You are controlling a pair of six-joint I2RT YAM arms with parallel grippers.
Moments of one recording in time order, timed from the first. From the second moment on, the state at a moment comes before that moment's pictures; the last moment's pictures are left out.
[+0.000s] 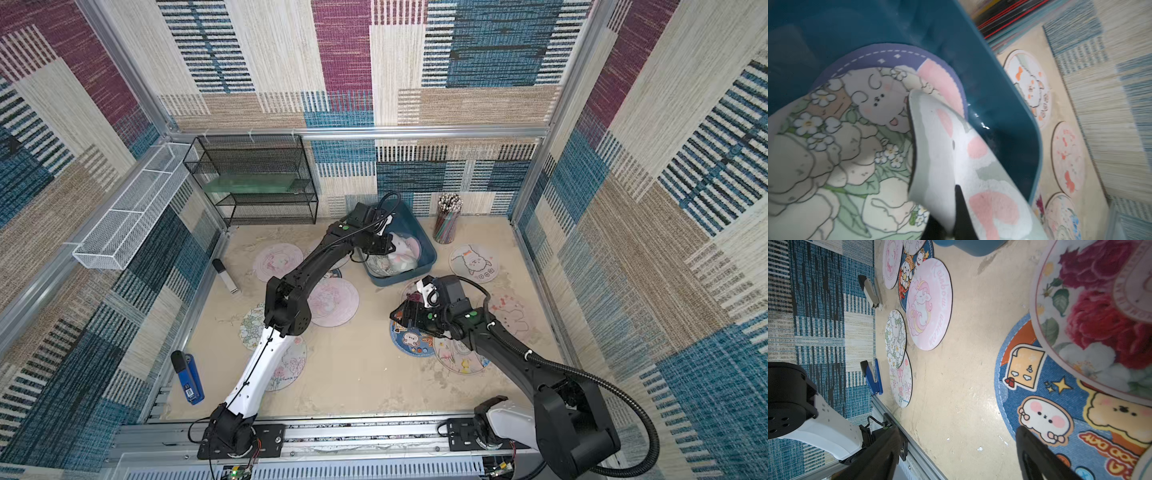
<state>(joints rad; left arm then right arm) -0.54 2.67 2.64 -0.82 0.37 -0.30 0.39 1.20 0.67 -0.31 -0.54 0.66</state>
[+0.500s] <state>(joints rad) -0.54 2.63 2.60 -0.88 0.19 -0.26 0.39 1.23 0.69 -0.31 -0.54 0.67</state>
